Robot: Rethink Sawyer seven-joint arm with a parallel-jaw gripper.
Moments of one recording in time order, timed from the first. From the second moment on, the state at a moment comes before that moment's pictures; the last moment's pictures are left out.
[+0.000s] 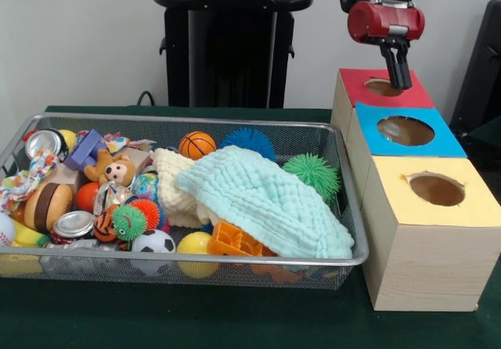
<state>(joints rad) 0.23 -0.76 -0.24 2.06 -0.40 -0.57 1.84</state>
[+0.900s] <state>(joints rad) 0.00 -0.98 -0.05 2.10 -0.60 -0.42 1.84</state>
